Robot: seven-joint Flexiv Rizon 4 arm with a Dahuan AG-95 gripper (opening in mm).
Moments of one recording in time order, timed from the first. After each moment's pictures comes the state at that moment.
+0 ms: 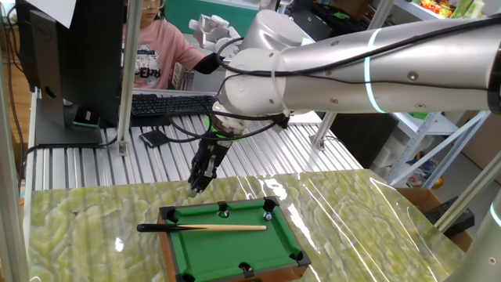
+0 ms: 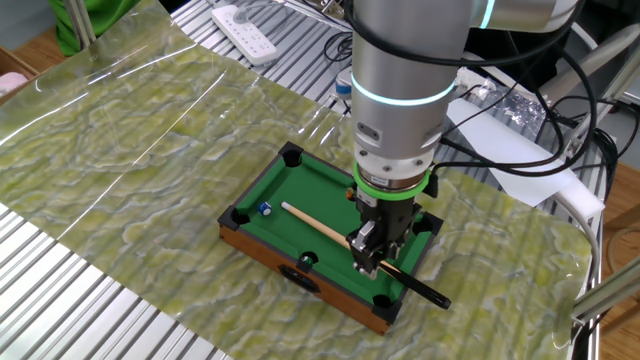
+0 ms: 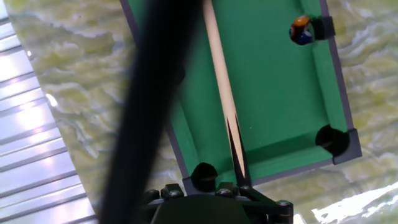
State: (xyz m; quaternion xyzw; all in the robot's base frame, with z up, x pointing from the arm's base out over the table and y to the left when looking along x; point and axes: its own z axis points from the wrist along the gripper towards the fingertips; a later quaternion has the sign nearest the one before) arm 0.563 0.208 0.164 -0.79 -0.61 -0.08 0.06
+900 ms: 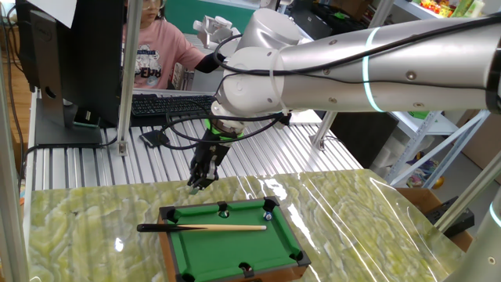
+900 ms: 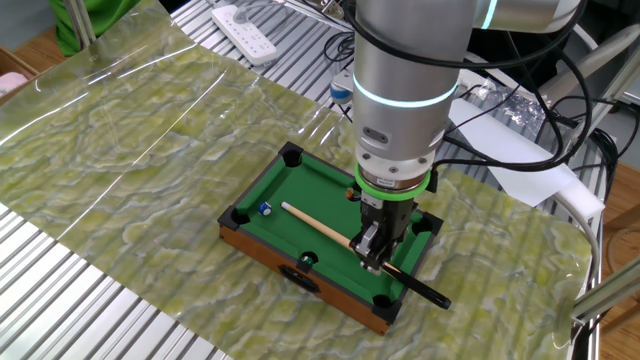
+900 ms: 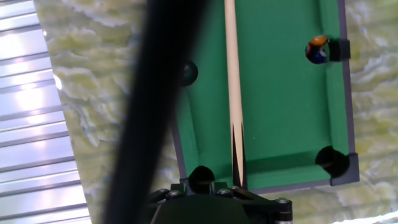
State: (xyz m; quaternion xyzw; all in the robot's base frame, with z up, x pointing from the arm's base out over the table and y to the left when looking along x) arm 0.563 0.209 0.164 -0.75 -0.65 -0.08 0.06
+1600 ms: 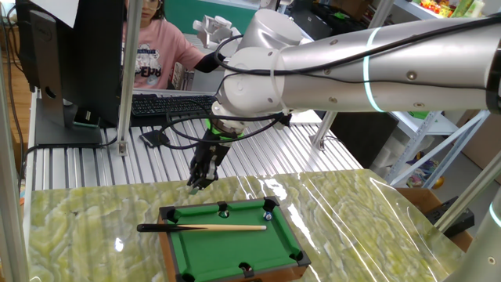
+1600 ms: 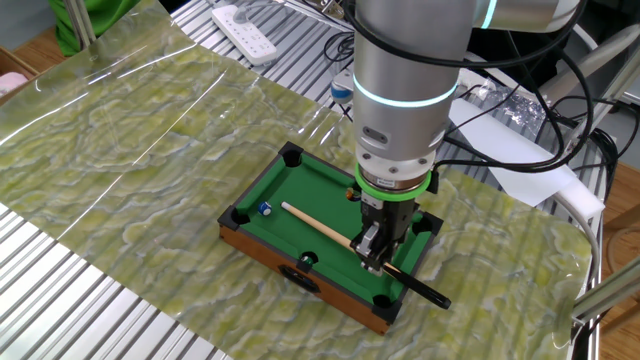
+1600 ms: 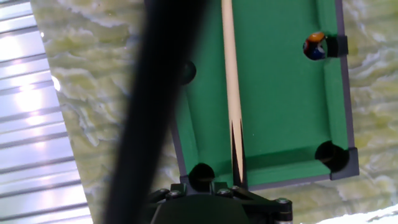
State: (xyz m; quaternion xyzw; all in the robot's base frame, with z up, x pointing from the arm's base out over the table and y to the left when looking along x) arm 0.563 0.213 0.166 -0.75 -0.65 -0.08 0.06
